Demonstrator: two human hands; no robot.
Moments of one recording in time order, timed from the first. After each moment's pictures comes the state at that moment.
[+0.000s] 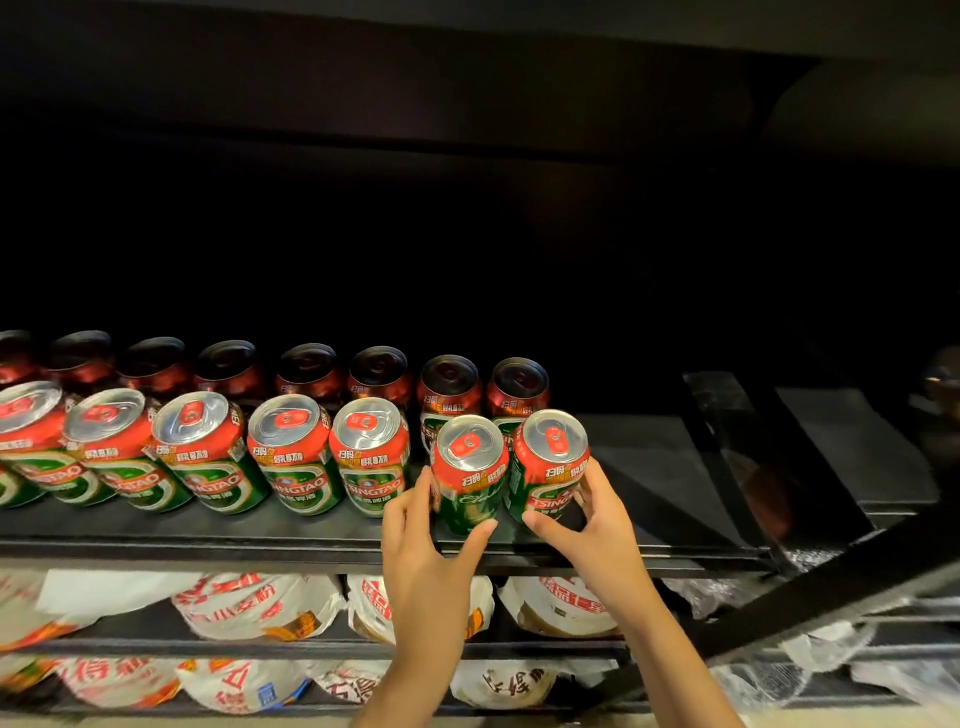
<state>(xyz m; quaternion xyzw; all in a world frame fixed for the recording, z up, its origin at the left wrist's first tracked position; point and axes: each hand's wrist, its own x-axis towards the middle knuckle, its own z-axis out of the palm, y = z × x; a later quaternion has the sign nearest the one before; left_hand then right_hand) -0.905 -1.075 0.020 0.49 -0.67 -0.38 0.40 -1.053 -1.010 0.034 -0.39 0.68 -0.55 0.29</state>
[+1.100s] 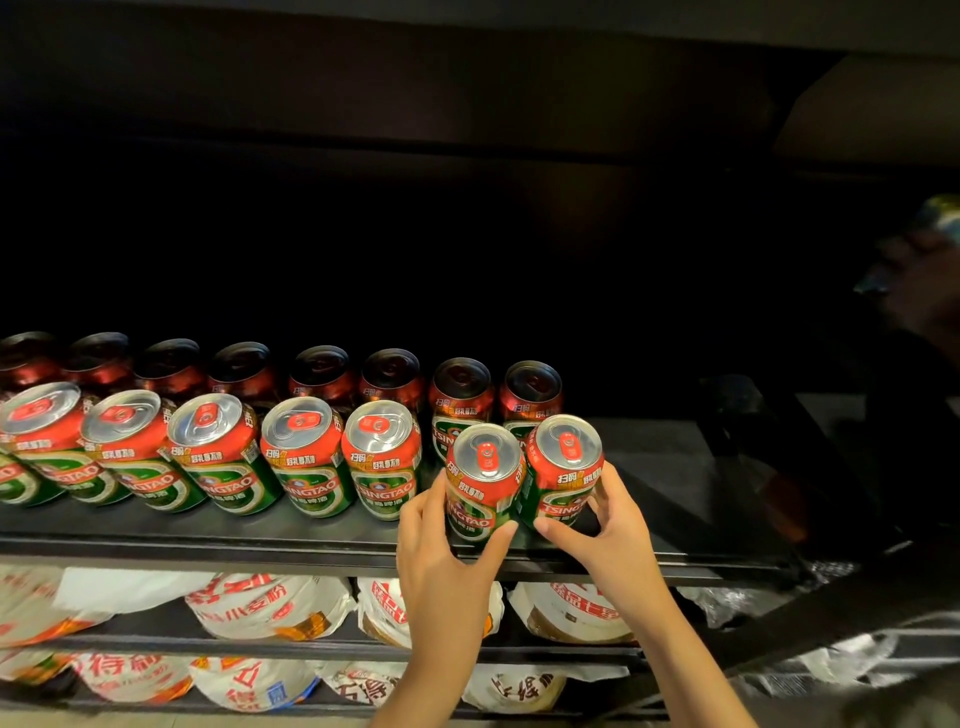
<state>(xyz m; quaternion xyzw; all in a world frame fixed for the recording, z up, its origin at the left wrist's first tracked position) -0.910 -1.074 0.016 0.49 -0.68 -0.35 0.42 -1.057 -1.012 0.030 -0.38 0.70 -0.54 0.28</state>
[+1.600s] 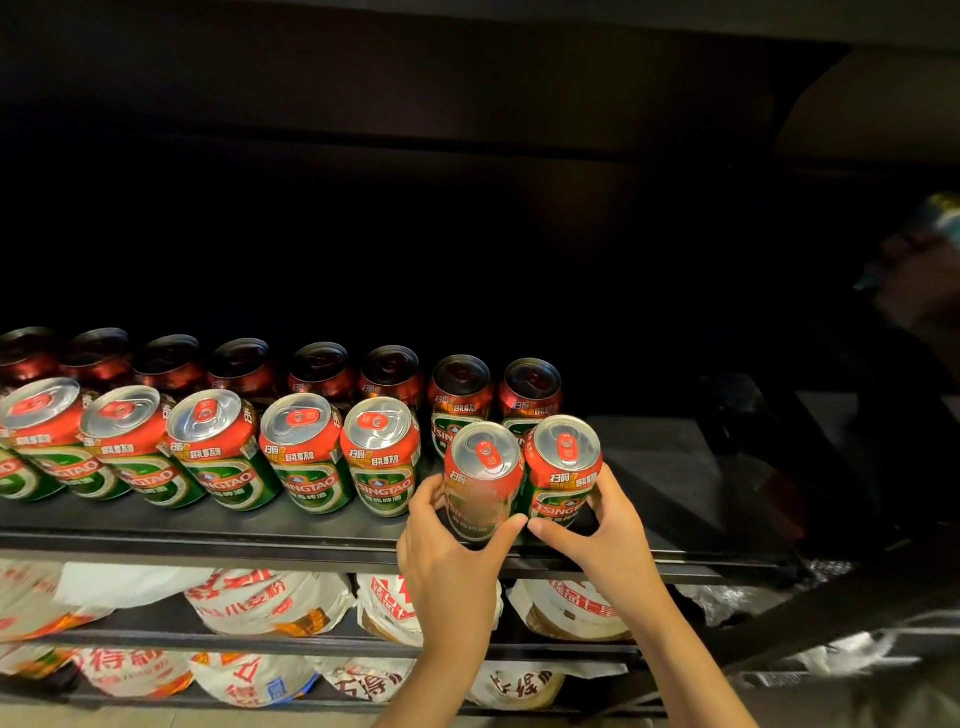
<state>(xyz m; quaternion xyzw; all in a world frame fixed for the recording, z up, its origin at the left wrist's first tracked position) -0.921 -1.071 0.016 0.53 -0.64 -0.36 0.42 -1.056 -1.012 0.029 -0.39 0.70 -0.53 0.28</state>
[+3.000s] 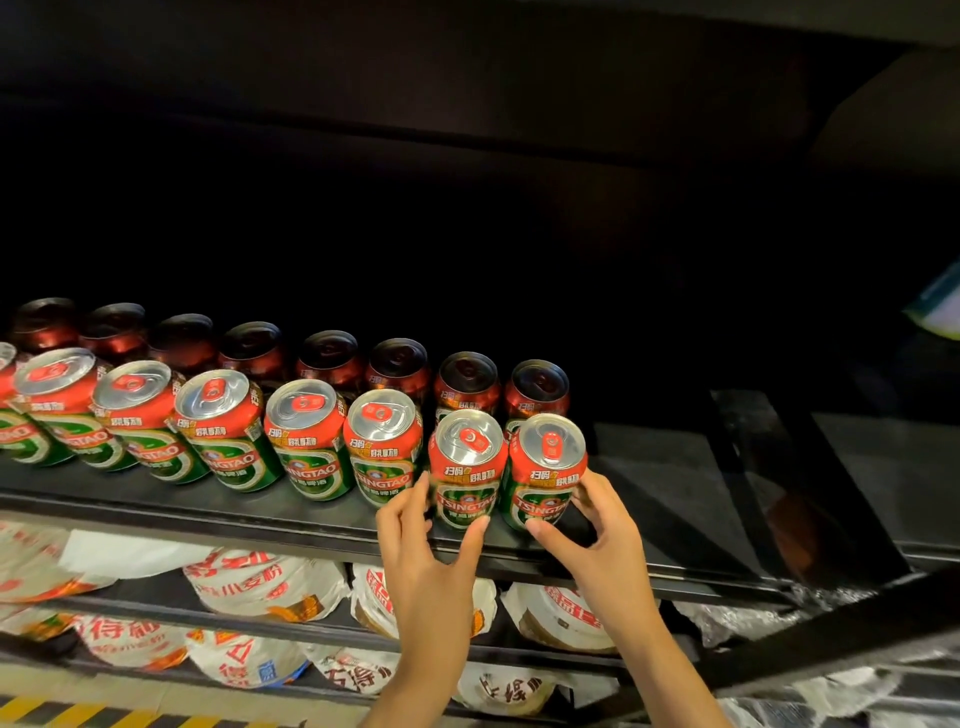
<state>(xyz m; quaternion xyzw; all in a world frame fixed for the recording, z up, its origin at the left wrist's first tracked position) -0.911 -1.067 0.013 0.49 -0.61 -0.38 0.49 -1.052 -1.013 0.026 -0.42 0.70 -0.53 0.24</state>
